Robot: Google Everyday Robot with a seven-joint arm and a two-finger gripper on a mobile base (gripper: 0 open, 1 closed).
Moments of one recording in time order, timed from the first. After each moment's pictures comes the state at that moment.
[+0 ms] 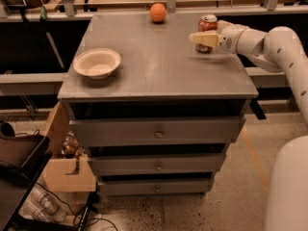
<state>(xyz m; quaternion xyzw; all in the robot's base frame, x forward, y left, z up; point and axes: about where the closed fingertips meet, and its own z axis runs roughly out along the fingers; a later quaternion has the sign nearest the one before) 0.854 -0.202 0.898 -0.26 0.69 0.23 0.64</state>
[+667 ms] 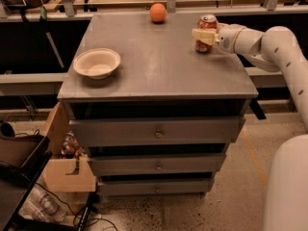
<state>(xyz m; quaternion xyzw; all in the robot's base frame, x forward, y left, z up) 0.855 -0.194 0.896 -0.26 0.69 0.23 0.63</state>
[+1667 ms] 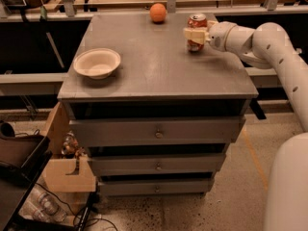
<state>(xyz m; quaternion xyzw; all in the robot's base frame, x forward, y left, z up) 0.847 -0.161 0.904 -0.29 0.68 0.23 0.63</state>
